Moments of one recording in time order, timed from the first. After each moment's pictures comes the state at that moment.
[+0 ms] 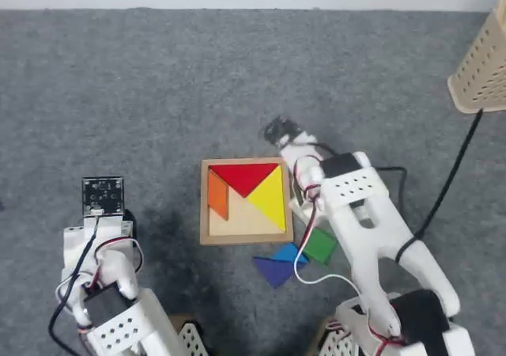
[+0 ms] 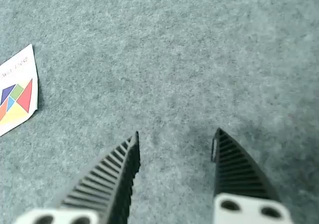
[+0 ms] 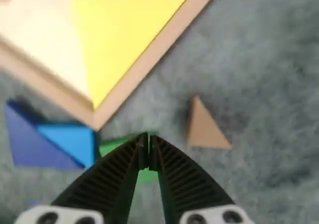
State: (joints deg) left arm -37.5 -103.5 96.8 62.7 -21.1; right arm -22.4 -16.8 40.8 67.9 25.1
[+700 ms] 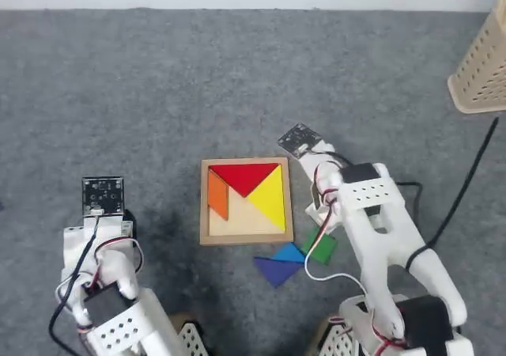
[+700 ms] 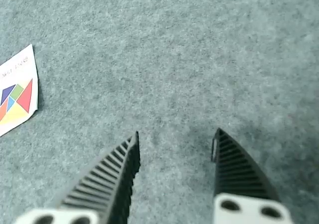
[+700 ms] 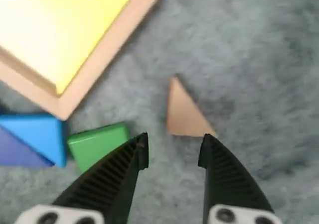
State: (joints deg) left arm -37.5 -103.5 96.8 62.7 -21.1; right arm -15.3 -18.5 47.7 60.2 29.8
